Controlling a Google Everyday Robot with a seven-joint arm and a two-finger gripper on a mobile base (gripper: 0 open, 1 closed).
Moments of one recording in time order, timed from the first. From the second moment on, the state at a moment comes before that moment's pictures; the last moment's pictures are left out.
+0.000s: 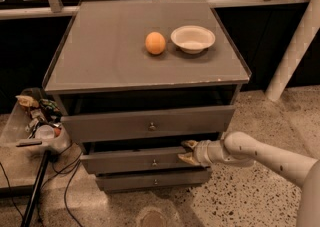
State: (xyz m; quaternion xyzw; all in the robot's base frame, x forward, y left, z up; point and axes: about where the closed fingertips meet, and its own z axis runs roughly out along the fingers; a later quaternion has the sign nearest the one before) arm 0.597 -0.124 0.419 -0.54 0.73 0.20 0.36
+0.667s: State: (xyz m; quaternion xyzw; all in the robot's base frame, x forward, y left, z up) arm 0.585 -0.128 0.417 -0.54 0.73 0.20 0.36
